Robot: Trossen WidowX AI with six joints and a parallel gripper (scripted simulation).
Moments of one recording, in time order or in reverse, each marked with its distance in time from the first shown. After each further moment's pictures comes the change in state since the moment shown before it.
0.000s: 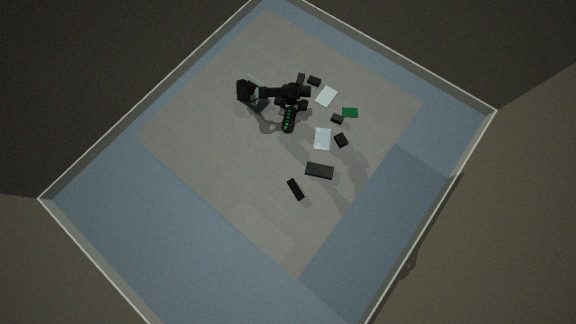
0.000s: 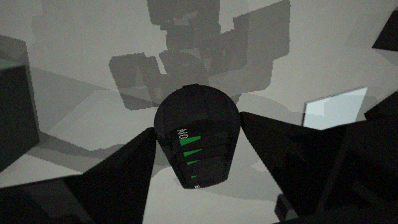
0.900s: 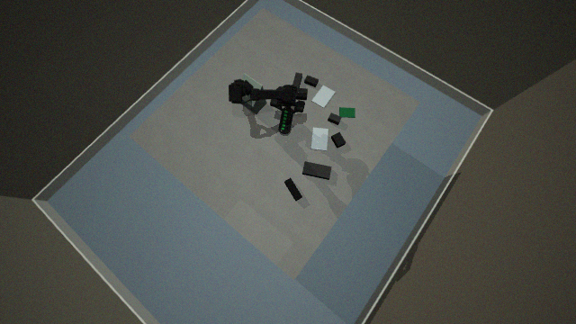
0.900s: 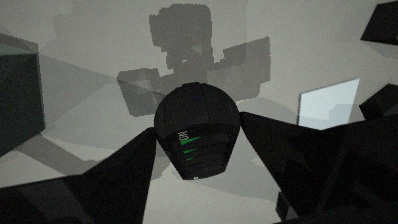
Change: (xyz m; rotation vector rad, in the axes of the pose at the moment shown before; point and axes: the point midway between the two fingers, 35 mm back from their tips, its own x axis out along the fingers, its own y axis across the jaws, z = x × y) arm -0.014 0.000 -0.017 -0.001 -0.054 0.001
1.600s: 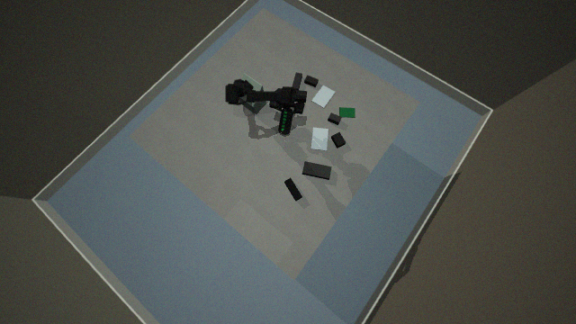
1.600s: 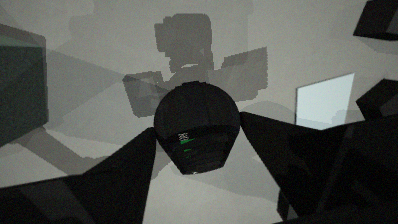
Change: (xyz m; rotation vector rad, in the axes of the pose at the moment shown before) arm -0.009 0.000 -0.012 0.000 -0.039 -0.001
